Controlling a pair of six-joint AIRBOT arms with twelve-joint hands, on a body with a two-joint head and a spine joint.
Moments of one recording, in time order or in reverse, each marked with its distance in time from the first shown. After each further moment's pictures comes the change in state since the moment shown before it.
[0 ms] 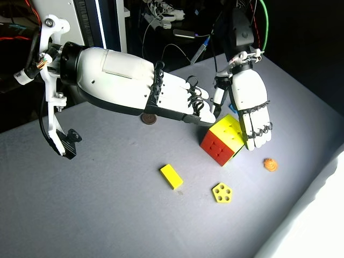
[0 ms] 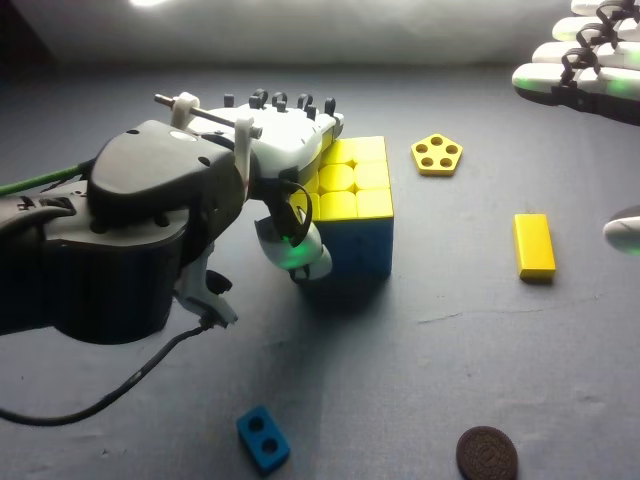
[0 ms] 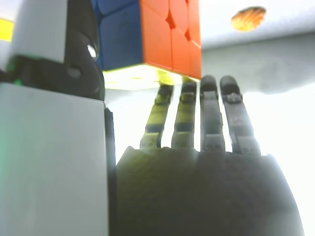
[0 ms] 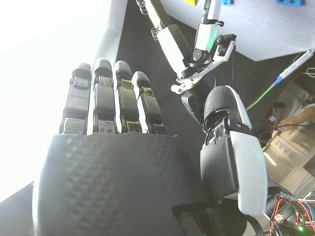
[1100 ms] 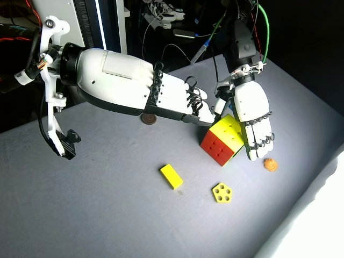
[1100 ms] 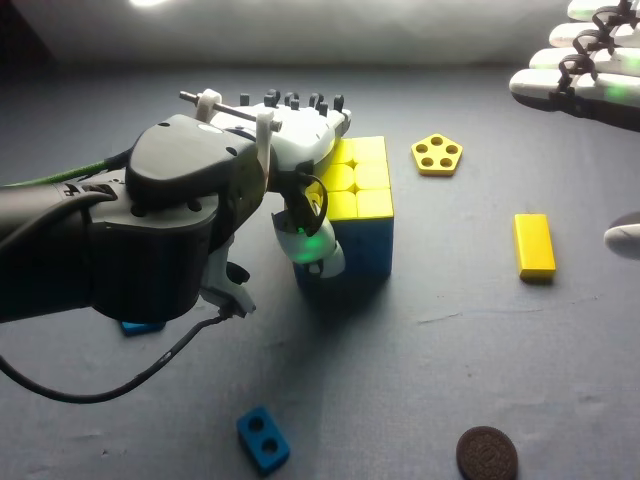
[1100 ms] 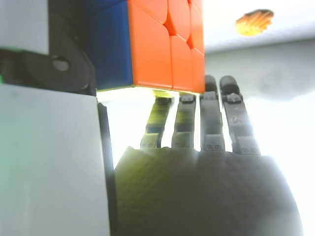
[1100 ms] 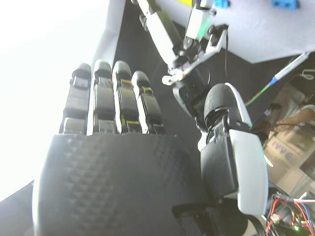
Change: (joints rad) left arm 0.005 -0.069 0.088 -0.015 0.014 0.000; right arm -0.003 -0.001 0.000 -0.015 0.001 -0.001
